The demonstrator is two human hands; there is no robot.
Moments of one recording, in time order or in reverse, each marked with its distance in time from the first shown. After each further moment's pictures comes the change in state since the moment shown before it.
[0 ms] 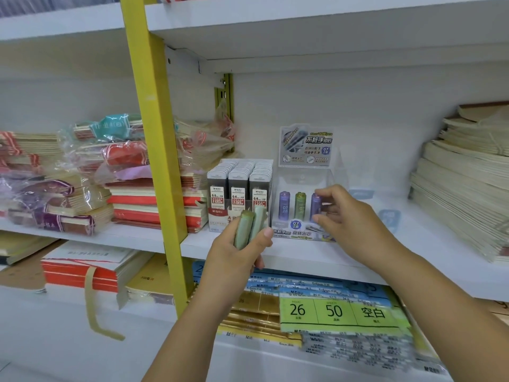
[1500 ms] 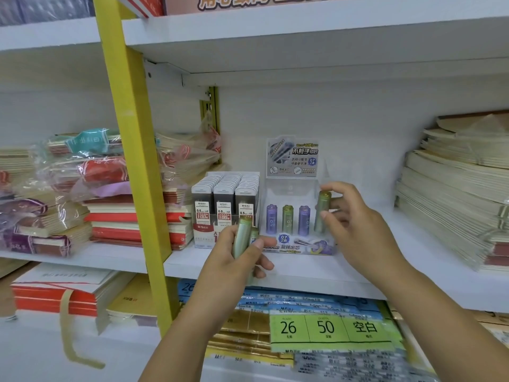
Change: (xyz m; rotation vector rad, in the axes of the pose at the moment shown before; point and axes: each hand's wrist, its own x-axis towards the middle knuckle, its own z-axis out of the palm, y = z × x) left_hand 0.015 -0.003 0.008 -0.042 -0.121 -0.021; right_hand -0.004 0.005 -0.014 -0.021 0.192 -0.065
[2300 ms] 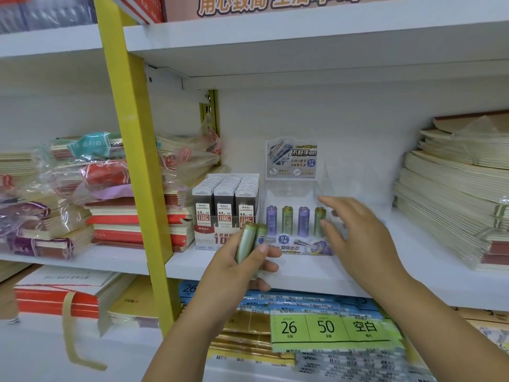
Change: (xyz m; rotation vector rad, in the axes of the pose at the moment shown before) left_hand -0.002 0.000 0.000 -0.130 -0.062 -0.061; right_hand -0.011 0.001 0.003 -0.276 0.094 -0.086
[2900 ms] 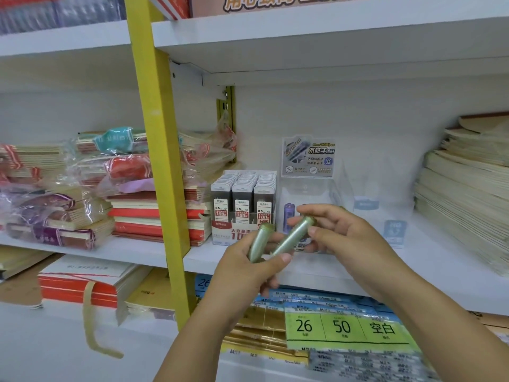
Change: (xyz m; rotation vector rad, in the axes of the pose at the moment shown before) left_hand -0.006 0.004 -0.008 -0.001 0.004 -0.016; right_hand 0.000 -0.048 0.000 1.003 -0.402 0.289
